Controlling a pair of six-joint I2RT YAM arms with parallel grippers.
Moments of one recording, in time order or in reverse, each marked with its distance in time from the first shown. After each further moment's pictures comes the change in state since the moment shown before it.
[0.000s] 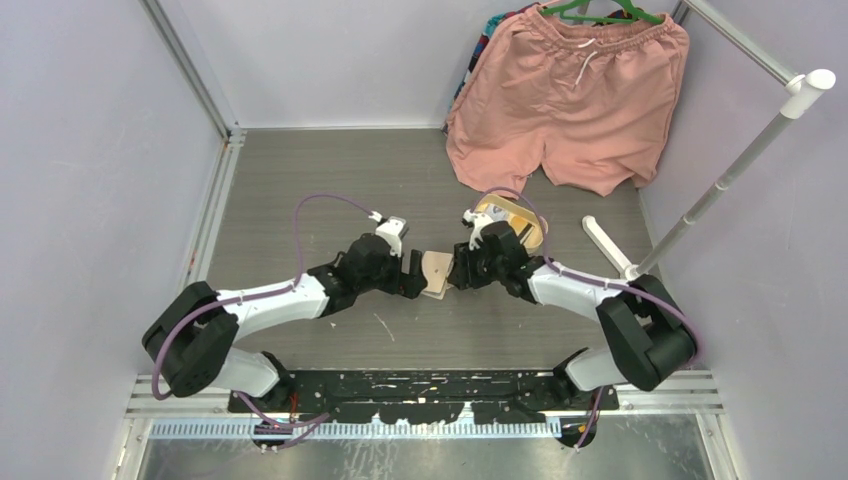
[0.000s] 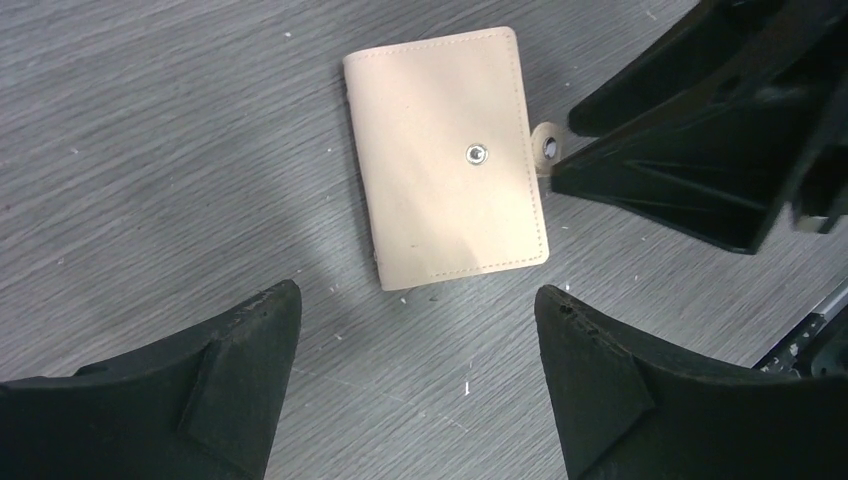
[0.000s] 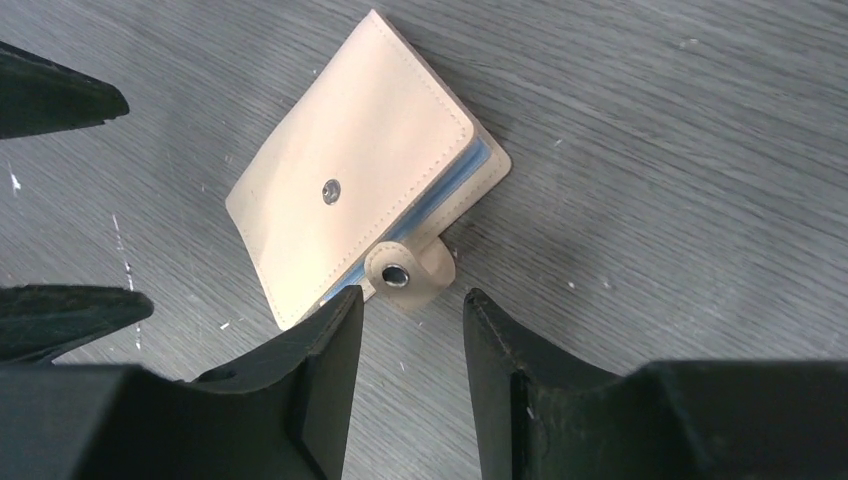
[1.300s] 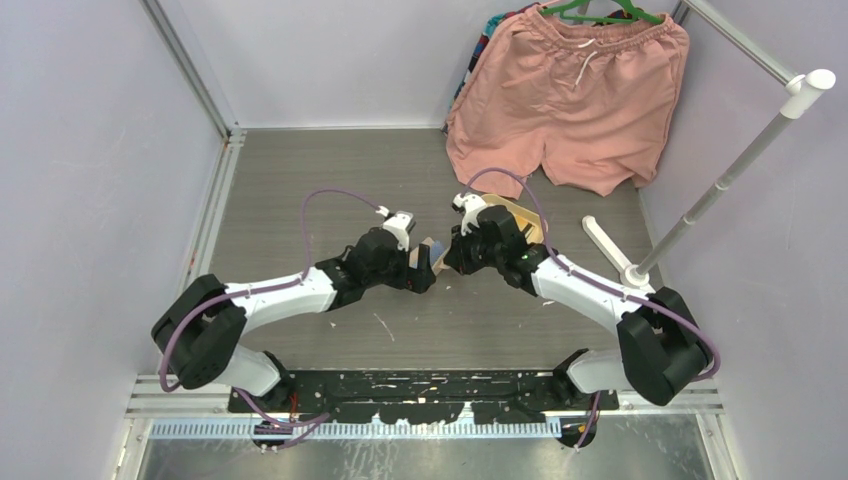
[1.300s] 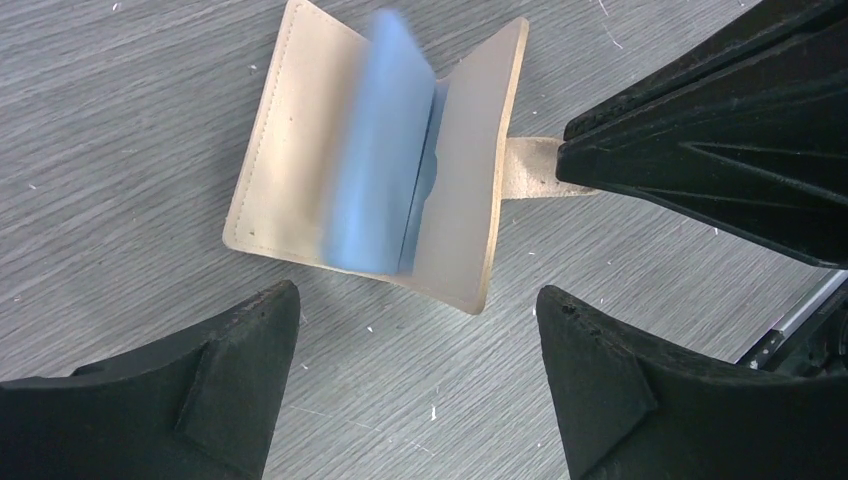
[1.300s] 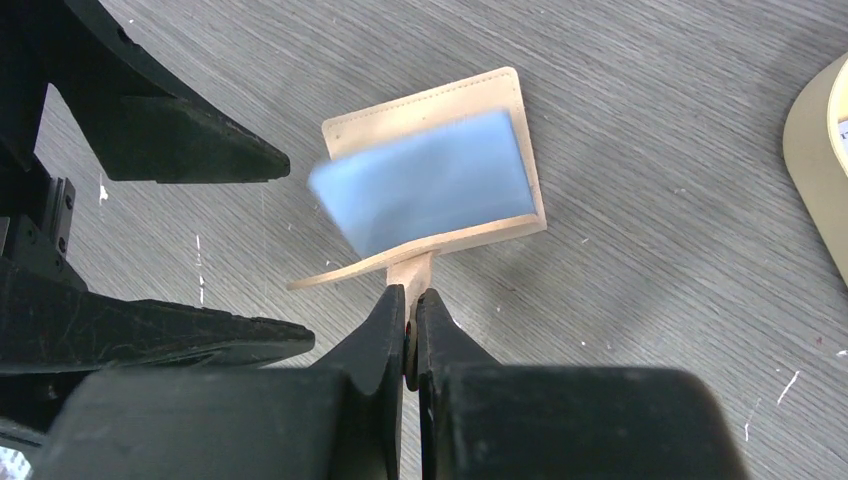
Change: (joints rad) left arm -0.016 0.054 0.074 -0.008 0.010 -0.032; right arm 0.048 -0.062 0.146 -0.105 0.003 -0.102
